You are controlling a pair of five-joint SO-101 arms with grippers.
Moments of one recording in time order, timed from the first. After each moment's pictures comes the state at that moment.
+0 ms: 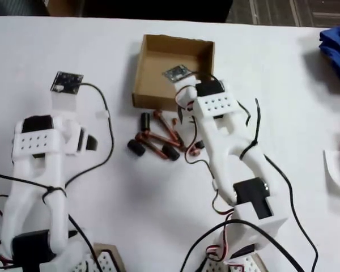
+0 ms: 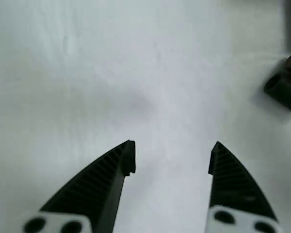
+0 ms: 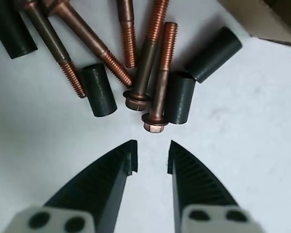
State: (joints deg) left arm -17.6 -19.2 35.8 65.8 -14.5; right arm -19.7 11.1 1.3 85.5 16.7
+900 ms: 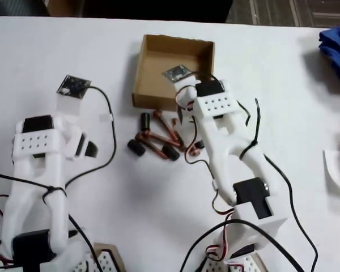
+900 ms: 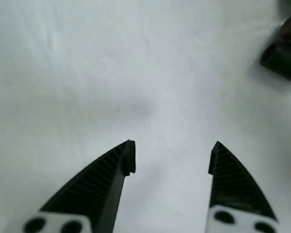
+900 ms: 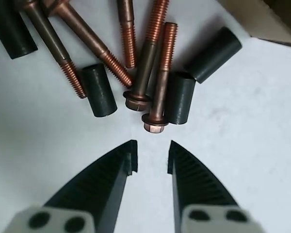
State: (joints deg) left arm -17.6 -19.2 35.8 68.6 -21.8; right arm -19.7 11.1 1.3 85.5 16.7
